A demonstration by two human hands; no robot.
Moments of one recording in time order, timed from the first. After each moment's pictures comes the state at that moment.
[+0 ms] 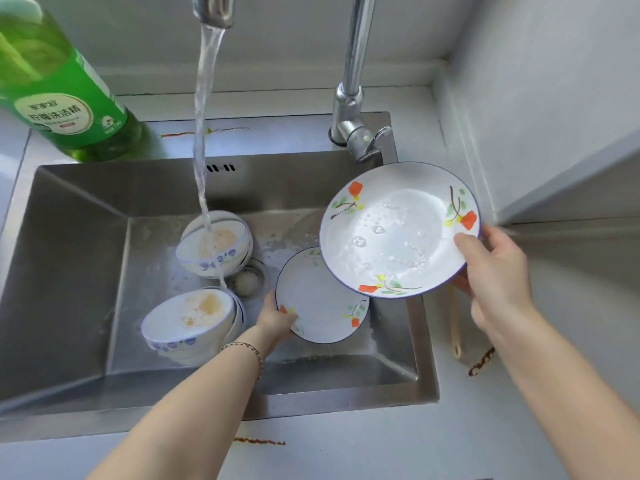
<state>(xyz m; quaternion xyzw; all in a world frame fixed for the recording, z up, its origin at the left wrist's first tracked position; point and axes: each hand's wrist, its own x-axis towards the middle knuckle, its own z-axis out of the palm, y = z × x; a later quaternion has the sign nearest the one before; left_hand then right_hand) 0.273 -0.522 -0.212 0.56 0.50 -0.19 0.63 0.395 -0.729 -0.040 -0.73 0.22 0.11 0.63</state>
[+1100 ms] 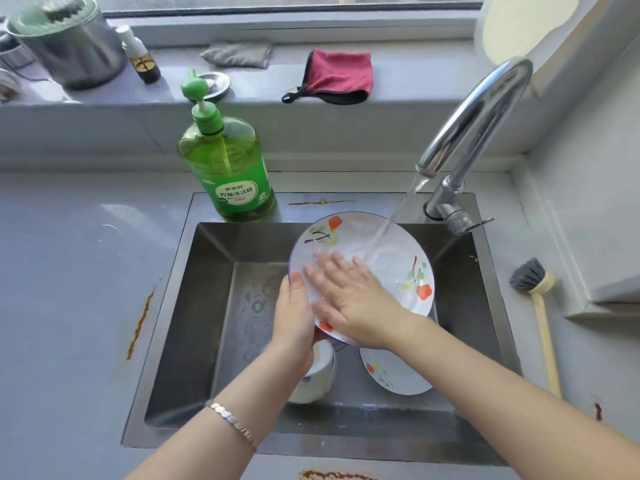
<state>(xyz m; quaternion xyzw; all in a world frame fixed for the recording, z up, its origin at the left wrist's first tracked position) 0.262 -0.411 0.002 0.45 0.46 0.06 0.76 0.339 -0.496 -0.011 -0.83 -0.50 0.23 0.07</state>
